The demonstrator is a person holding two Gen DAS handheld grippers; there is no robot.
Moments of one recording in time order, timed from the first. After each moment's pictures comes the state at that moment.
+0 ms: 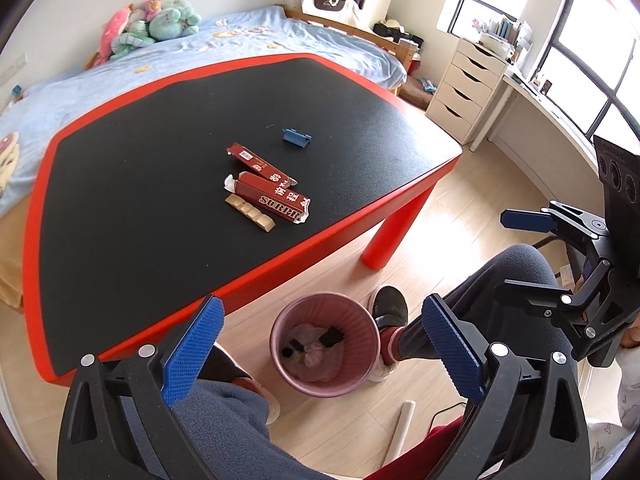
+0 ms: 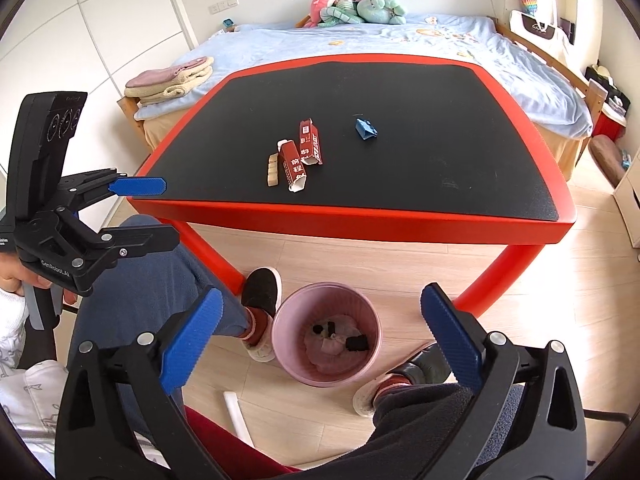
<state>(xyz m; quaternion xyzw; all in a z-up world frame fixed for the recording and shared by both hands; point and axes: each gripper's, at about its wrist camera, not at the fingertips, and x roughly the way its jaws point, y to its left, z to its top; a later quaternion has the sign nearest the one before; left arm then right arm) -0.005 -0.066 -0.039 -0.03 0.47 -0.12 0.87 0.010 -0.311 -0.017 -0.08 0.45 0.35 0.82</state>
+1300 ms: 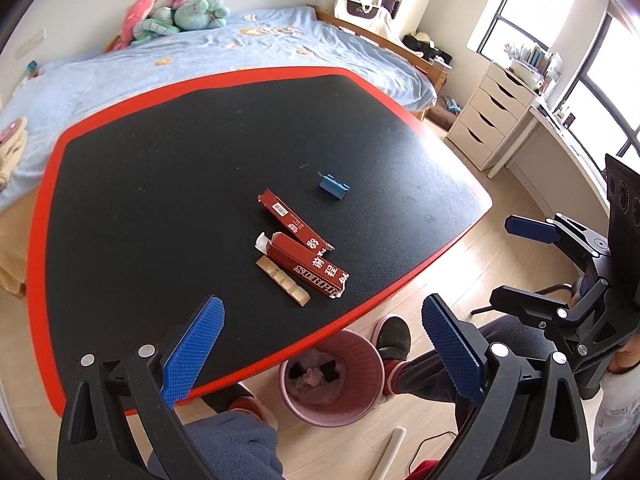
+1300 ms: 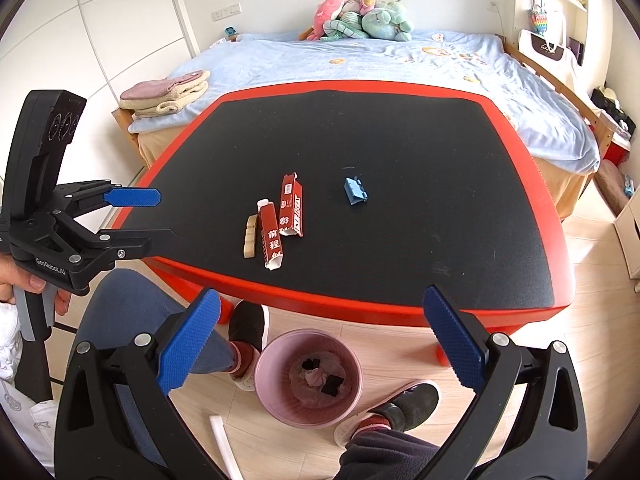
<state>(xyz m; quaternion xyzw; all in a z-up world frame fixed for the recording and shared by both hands) 0.063 -0.041 -0.022 -0.08 0.48 -0.09 0.87 0.093 -0.279 0.009 -0.10 0.43 0.35 0.83</state>
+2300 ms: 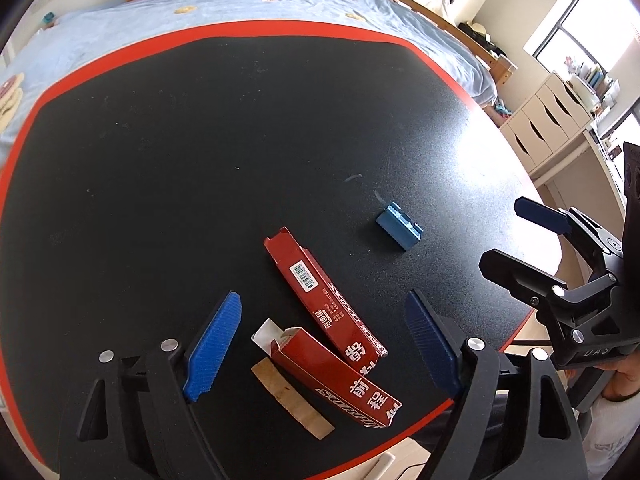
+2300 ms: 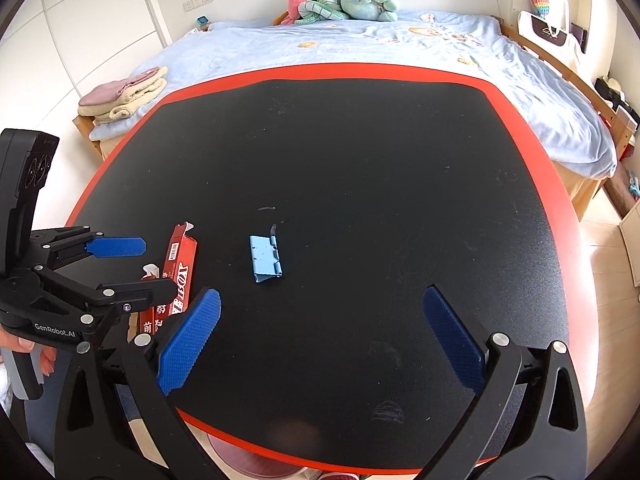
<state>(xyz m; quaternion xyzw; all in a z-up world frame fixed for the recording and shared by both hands) 0.168 -0.038 -0.090 -0.12 0.54 -0.03 0.83 0.226 -0.248 -0.056 -0.10 0.46 0.33 0.82</state>
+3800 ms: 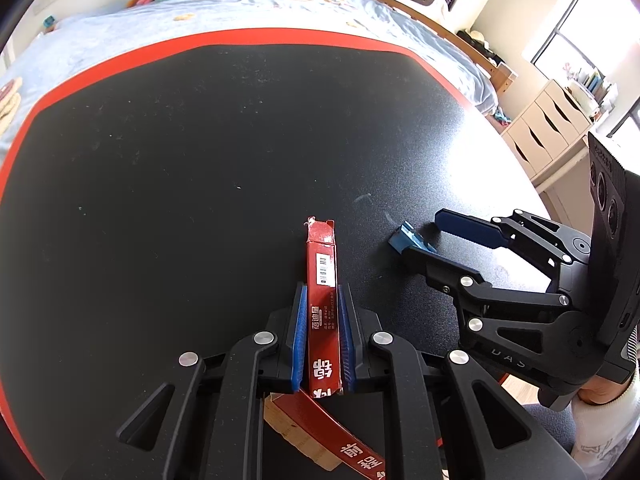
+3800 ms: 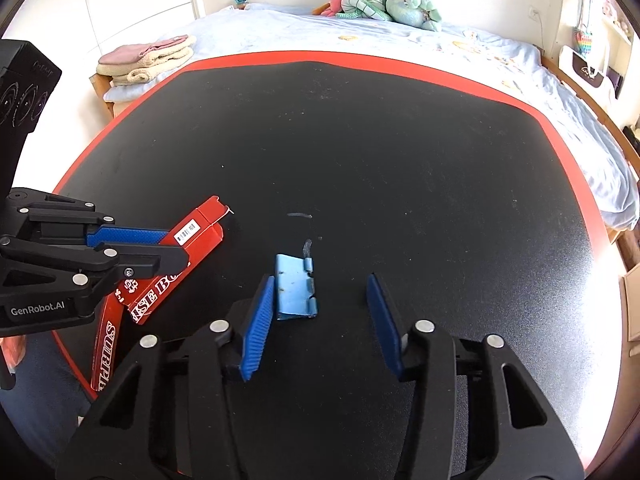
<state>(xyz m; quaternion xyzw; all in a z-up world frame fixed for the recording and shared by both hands) 0.177 -0.031 -0.095 -0.12 0.52 -0.03 0.85 0.230 -0.196 -0.085 -0.17 0.43 0.37 0.81</state>
